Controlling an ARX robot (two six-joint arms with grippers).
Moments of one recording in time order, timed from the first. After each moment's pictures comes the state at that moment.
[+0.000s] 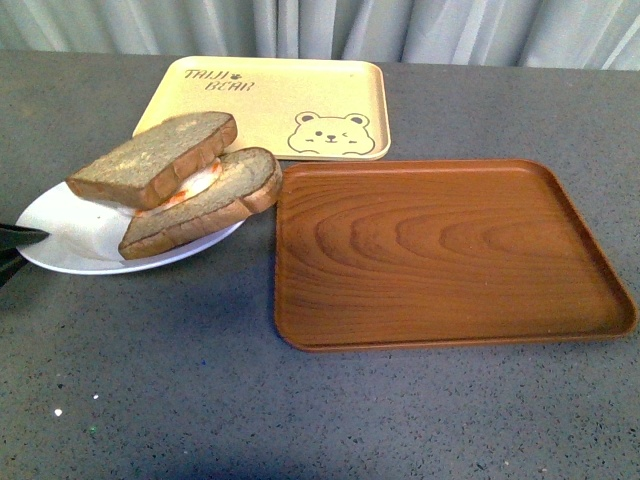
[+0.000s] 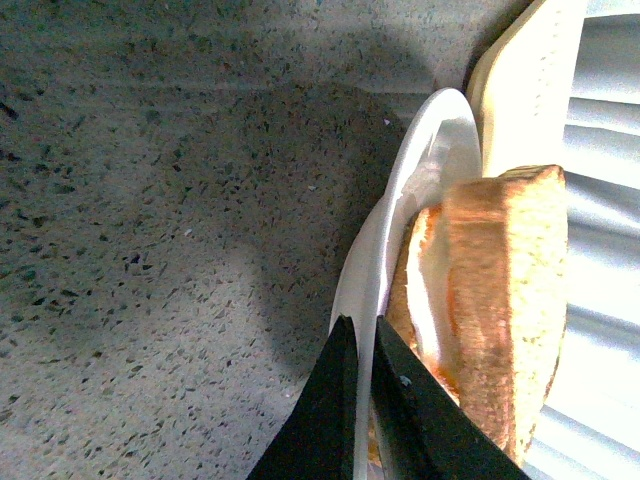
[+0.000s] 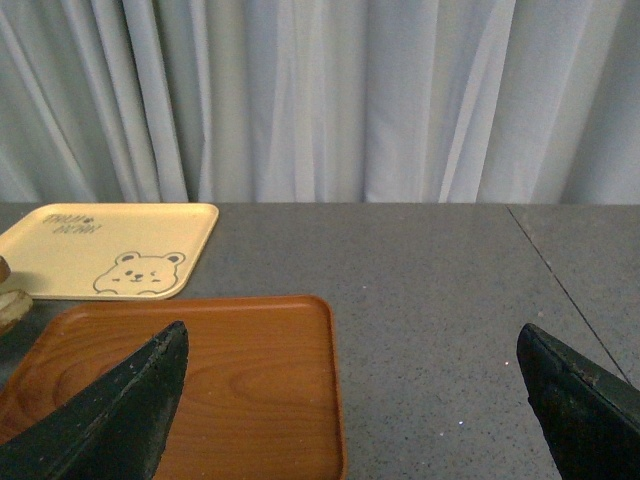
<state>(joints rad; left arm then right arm) 0.10 1.91 0.46 0.82 0.37 -1.23 0.00 0.01 0.02 0.00 0.00 0.00</state>
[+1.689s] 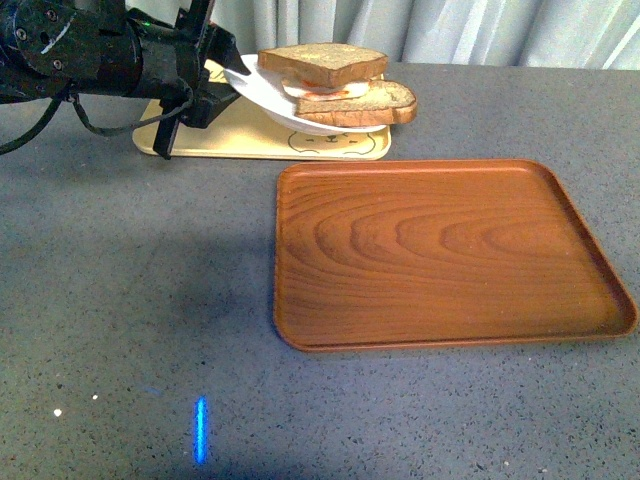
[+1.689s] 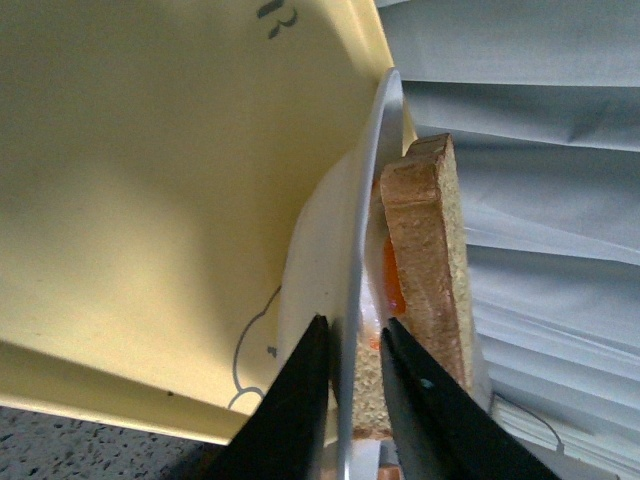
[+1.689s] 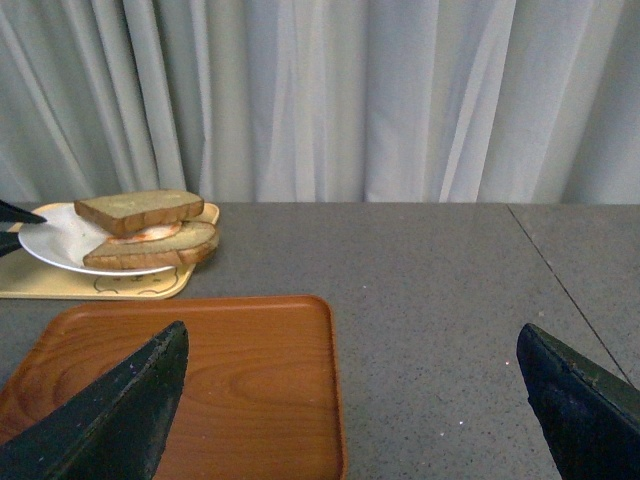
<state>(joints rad) -0.20 2.33 1.38 0.50 0.35 -1.21 0.00 0.01 0.02 0.00 0.00 0.00</state>
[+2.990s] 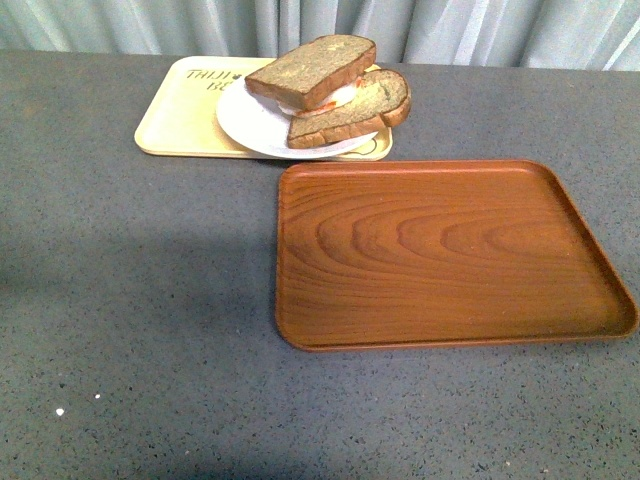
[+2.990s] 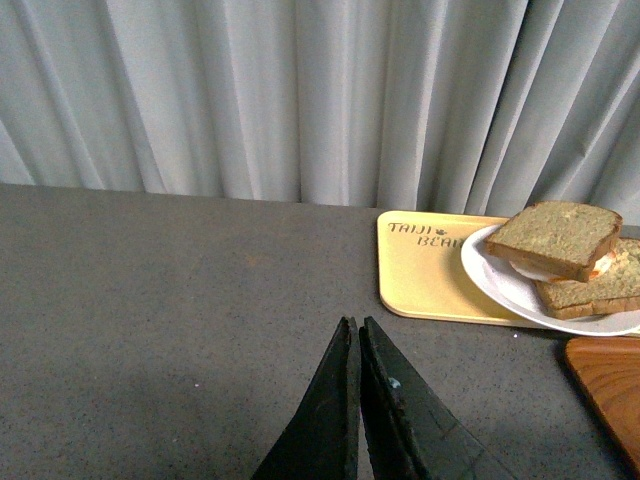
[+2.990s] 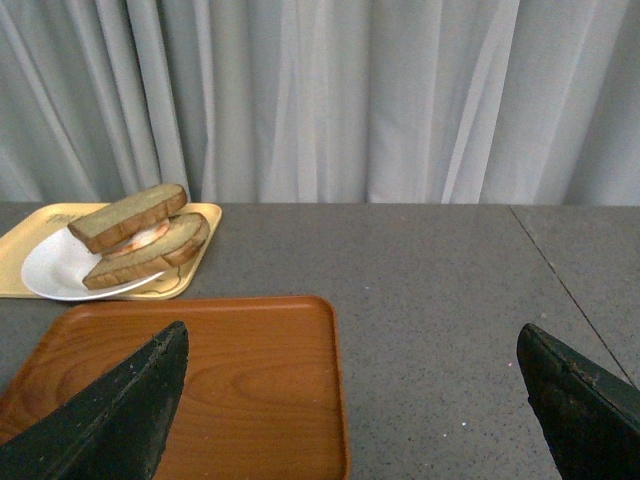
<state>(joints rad) 0.00 0.59 0.02 0.58 0.00 -0.01 0.00 0.00 0.02 0.00 0.00 0.00</state>
